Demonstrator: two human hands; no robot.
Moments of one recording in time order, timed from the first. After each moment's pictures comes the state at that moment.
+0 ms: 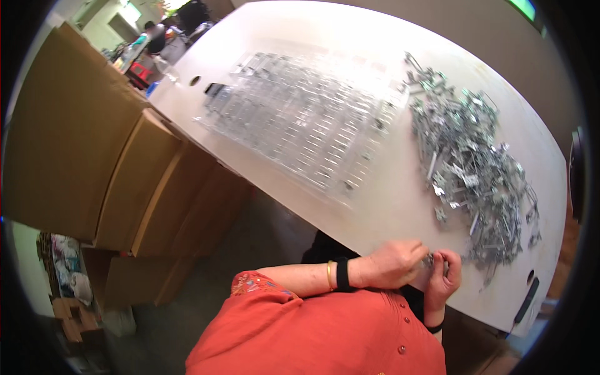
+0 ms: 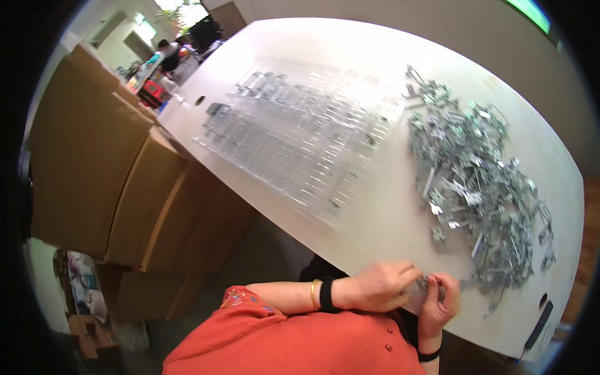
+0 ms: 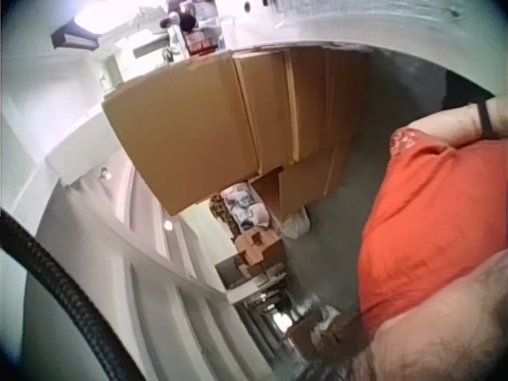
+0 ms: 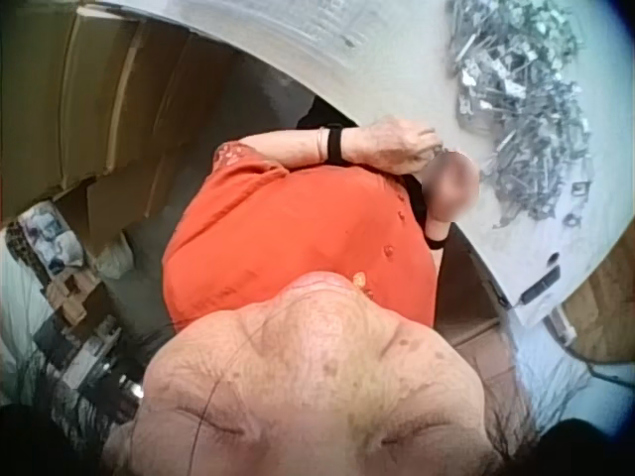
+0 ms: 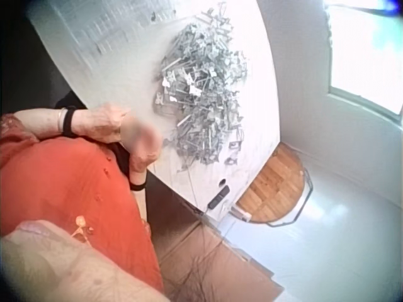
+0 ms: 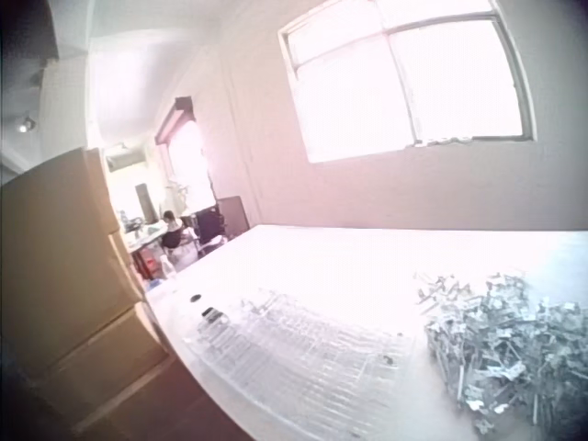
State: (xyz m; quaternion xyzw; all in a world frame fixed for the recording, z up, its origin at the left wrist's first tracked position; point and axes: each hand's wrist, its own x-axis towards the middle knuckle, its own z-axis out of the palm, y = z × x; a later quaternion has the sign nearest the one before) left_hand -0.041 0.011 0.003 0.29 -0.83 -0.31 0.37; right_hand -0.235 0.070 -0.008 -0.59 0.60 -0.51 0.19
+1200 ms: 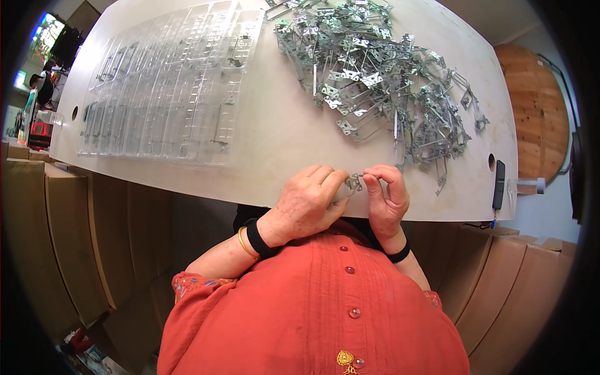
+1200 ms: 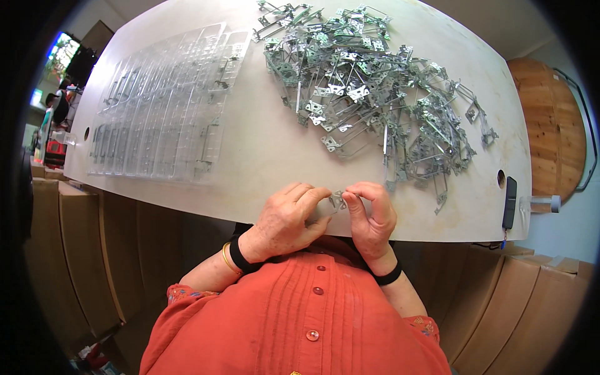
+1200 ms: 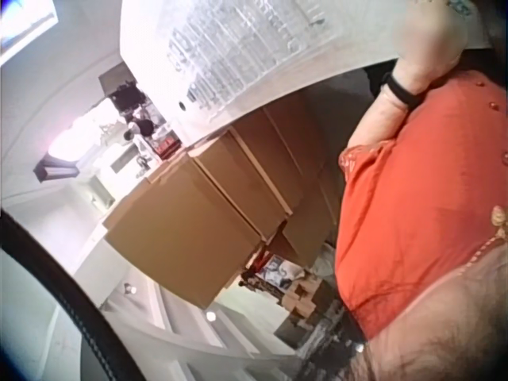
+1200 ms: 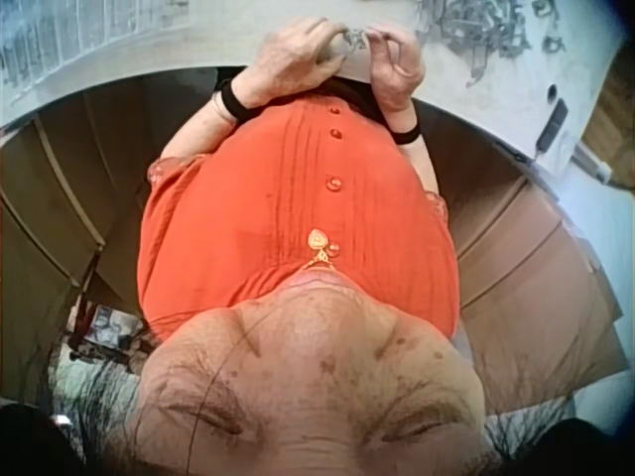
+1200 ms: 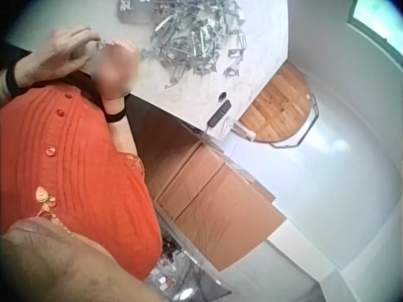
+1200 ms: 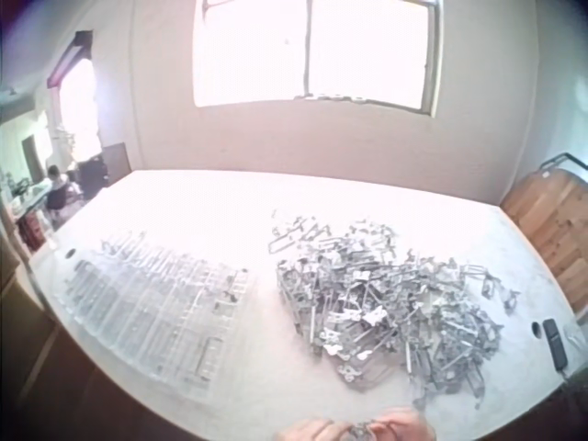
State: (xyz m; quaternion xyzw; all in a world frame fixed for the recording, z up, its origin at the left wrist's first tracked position) left_hand -0.036 0.000 0.017 0.29 -0.85 -0.28 0.35; right_hand -0.232 0.063 0.002 -0.60 0.56 -0.54 0.16
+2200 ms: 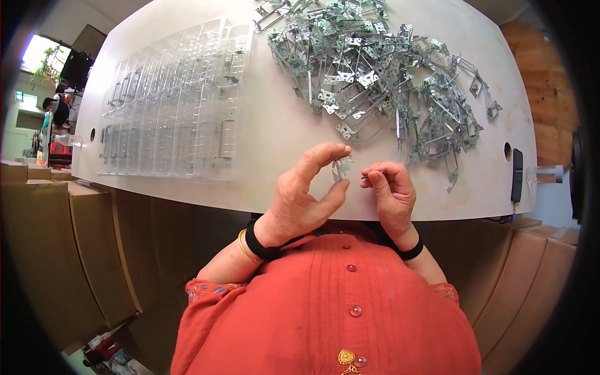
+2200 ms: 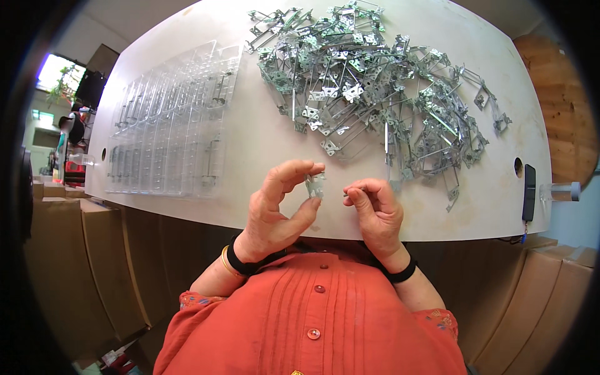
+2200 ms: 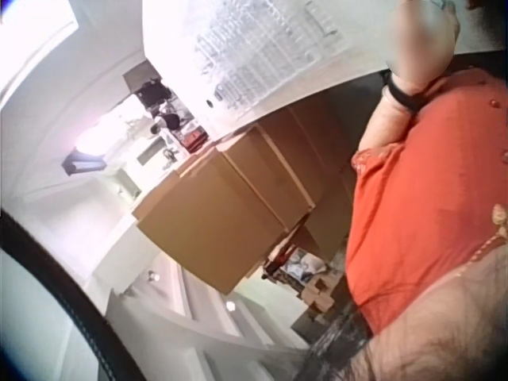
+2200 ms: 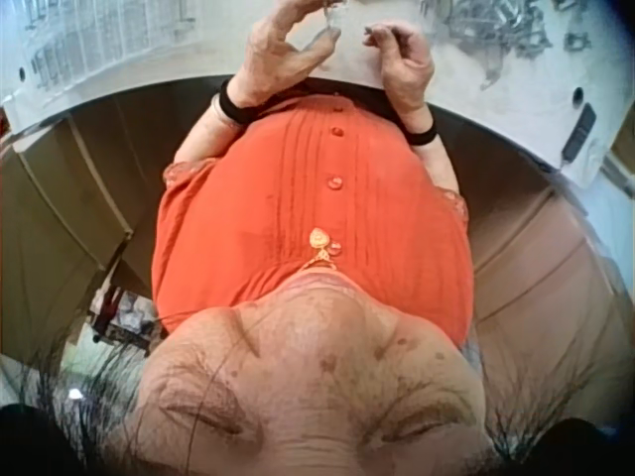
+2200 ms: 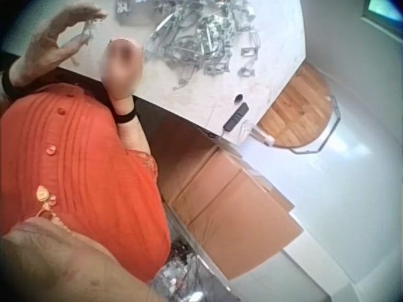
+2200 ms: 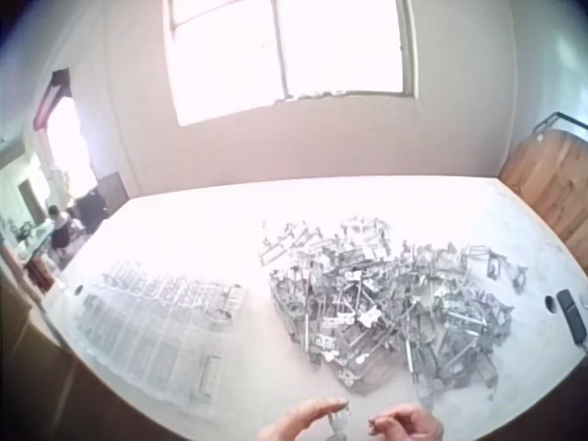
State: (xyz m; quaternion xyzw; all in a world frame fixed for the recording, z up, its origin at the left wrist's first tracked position) left_hand -0.040 -0.013 0.057 0.32 -0.72 -0.45 0.42; right_hand -0.234 0.061 0.000 -0.43 0.49 -0.63 0.42
